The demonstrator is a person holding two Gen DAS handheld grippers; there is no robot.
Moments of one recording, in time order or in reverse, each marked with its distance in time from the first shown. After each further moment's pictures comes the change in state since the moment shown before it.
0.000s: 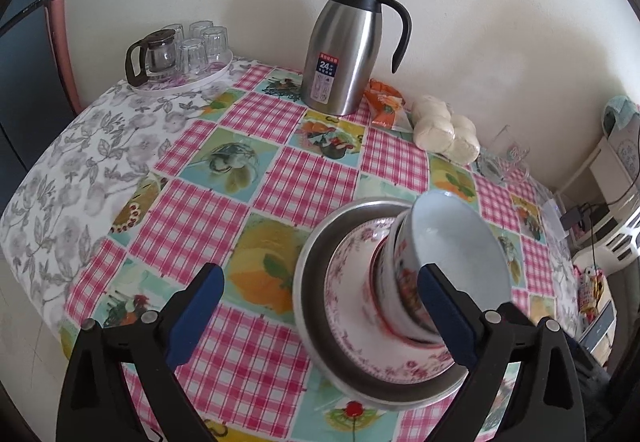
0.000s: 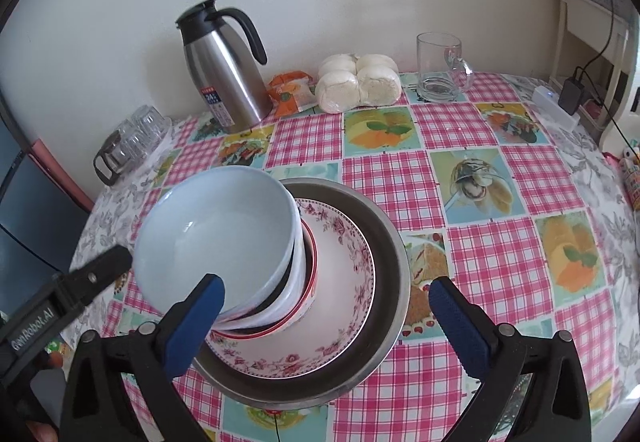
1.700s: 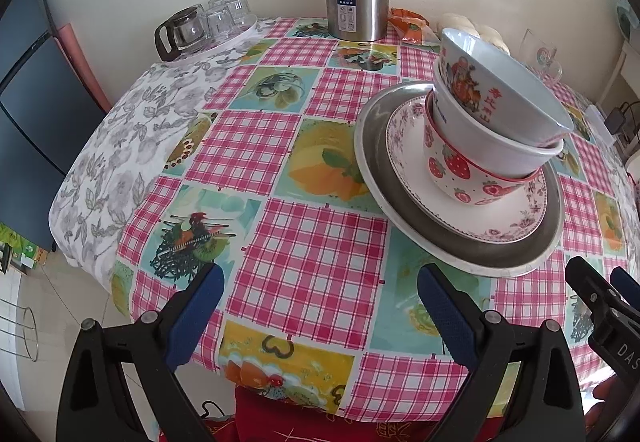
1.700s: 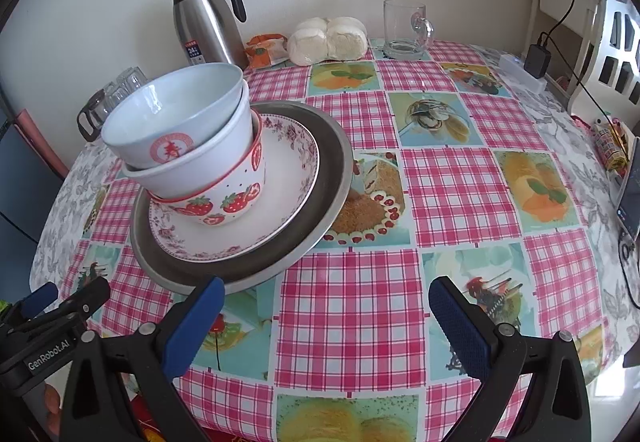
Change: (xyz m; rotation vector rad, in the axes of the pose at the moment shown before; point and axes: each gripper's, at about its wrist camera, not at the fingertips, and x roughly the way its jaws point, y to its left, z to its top) left arm -0.006 0.008 -0.089 0.151 0.113 0.218; right arm -0.016 -0.026 -0.081 -0.040 0.061 -0.100
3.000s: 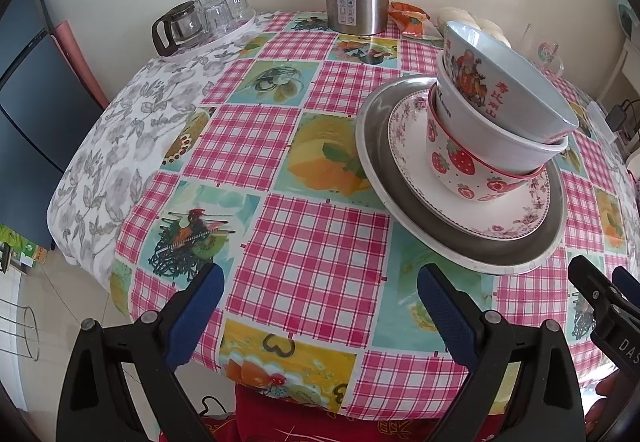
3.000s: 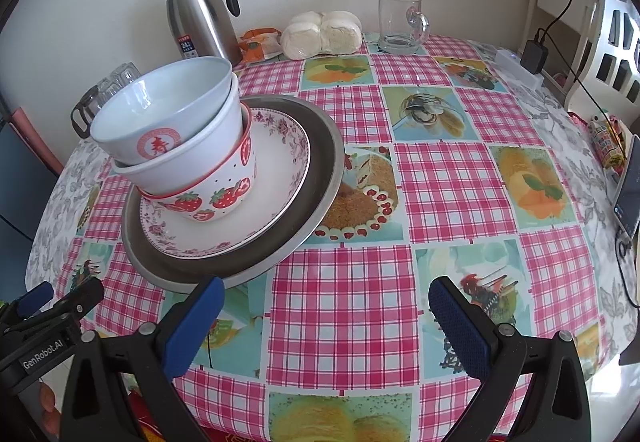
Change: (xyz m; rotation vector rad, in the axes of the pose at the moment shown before) left arm 0.005 0.002 0.002 0.000 0.024 -0.004; right arm 0.003 -0.003 0.000 0.002 0.021 -0.018
